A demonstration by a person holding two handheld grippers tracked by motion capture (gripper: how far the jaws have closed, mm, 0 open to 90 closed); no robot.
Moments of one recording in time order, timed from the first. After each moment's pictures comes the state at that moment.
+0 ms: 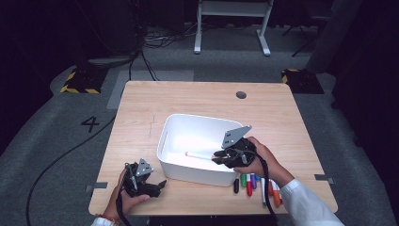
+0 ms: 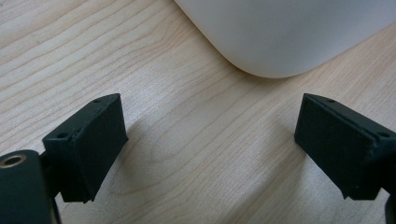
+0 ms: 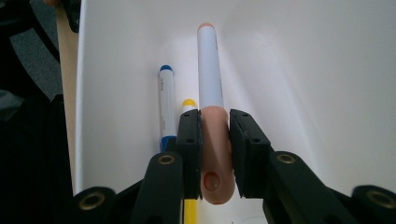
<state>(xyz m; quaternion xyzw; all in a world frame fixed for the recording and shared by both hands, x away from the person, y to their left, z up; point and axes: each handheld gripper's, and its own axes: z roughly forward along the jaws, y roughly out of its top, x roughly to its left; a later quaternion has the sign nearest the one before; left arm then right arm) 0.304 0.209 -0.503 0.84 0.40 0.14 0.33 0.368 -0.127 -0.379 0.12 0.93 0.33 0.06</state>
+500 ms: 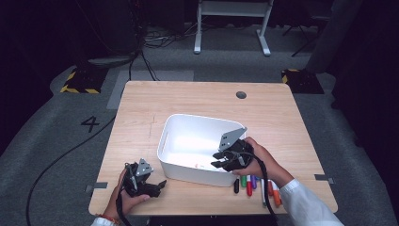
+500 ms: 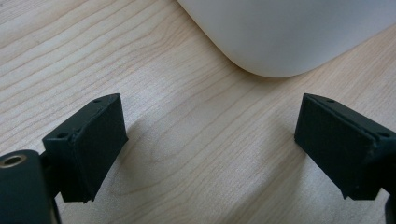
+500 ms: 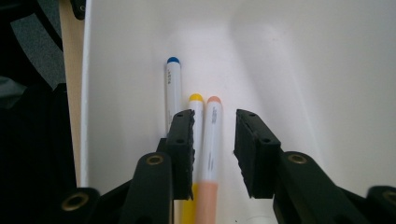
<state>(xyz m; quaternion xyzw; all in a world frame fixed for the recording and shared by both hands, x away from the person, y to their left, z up) 0.305 0.209 -0.503 0.84 0.40 0.14 0.33 0.365 -0.121 -0.380 0.11 0.94 0.32 0.06</state>
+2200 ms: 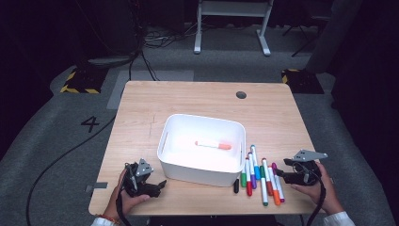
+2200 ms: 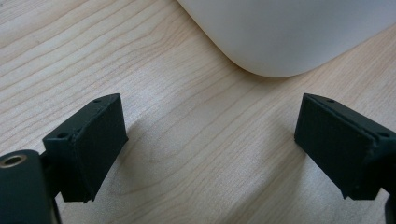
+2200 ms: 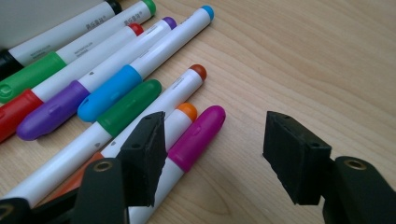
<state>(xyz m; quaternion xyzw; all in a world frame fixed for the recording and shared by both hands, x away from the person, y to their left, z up) 0.304 0.209 -0.503 0.84 0.40 0.14 0.33 0.339 -0.332 -0.466 0.39 0.85 0.32 0.17</state>
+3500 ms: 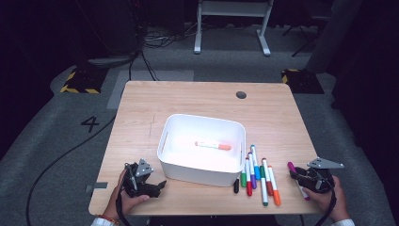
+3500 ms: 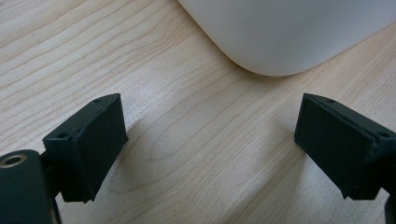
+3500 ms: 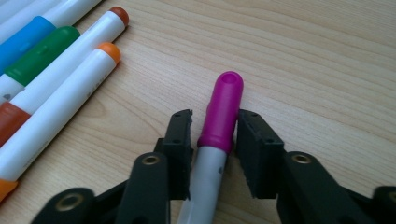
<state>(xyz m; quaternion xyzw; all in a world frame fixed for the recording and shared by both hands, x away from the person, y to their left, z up) 0.303 0.209 -0.503 0.84 0.40 0.14 0.33 0.322 -0.378 -0.489 0.47 0.80 0.31 0.19</state>
